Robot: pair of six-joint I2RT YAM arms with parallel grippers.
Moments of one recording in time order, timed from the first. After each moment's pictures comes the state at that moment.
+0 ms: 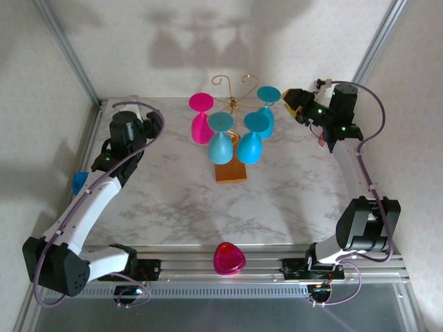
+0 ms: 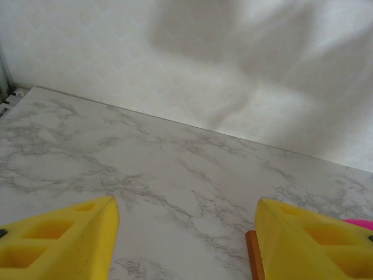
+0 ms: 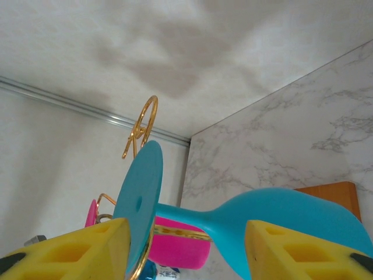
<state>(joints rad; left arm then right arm) -0.24 1.19 1.08 -0.18 -0.24 -0.37 0.01 1.50 1.35 -0.13 -0.81 0.88</state>
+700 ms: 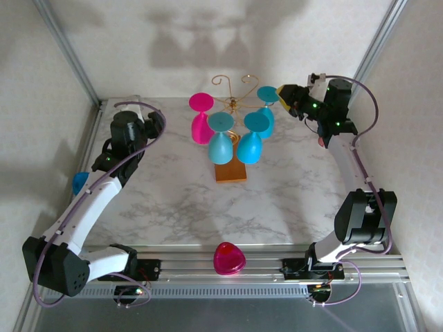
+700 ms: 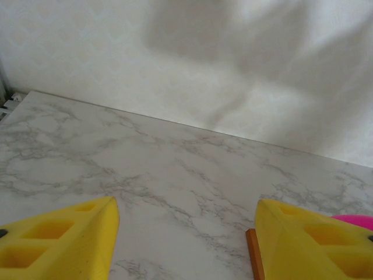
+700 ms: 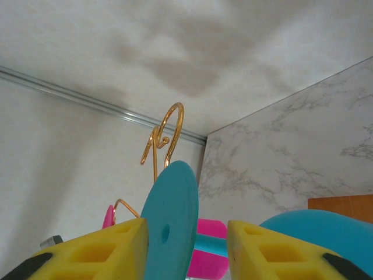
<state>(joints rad) -0.25 1.19 1.09 -0.18 -0.24 -0.35 0.04 1.56 1.40 -0.07 -0.82 0.94</state>
